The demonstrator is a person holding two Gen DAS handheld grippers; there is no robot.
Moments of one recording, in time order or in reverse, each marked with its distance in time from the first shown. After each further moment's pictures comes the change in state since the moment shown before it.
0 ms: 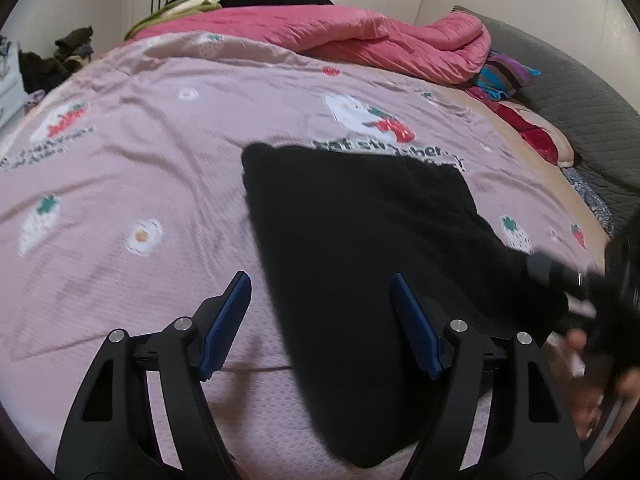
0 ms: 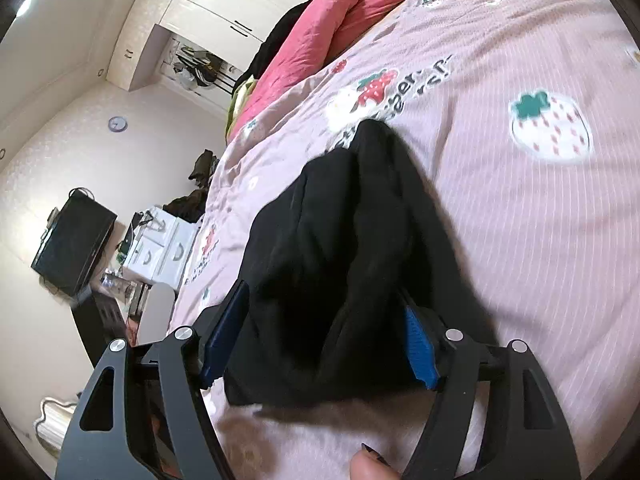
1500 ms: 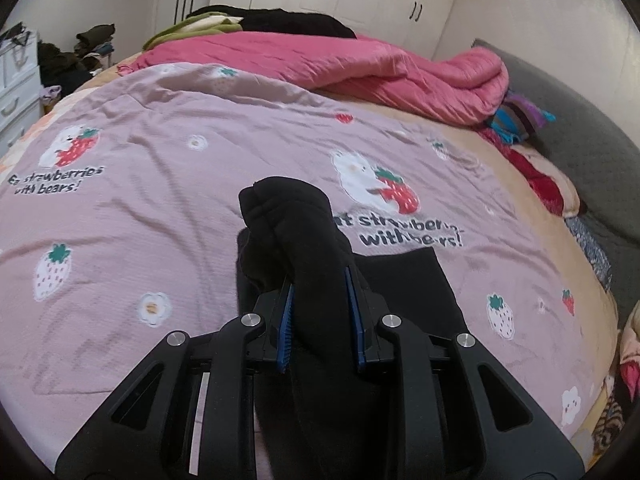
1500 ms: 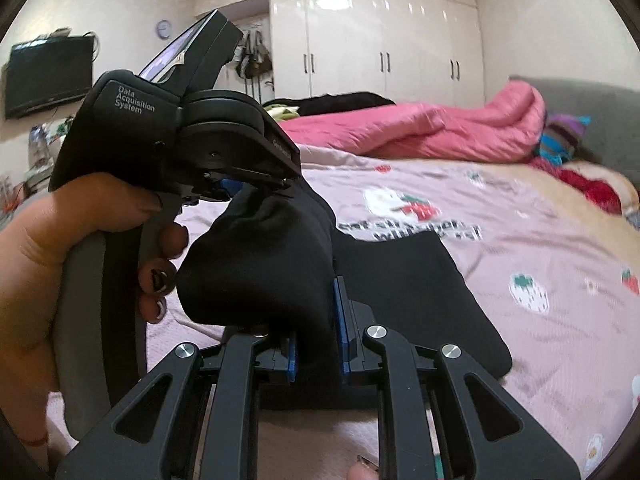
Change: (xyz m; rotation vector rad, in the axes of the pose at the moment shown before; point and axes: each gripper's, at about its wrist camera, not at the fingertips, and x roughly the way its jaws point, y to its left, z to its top) left arm -0.019 -0.010 0.074 -0.087 -0.063 0.033; right arm 0.015 0.126 -0.089 -0.658 -0.309 -0.412
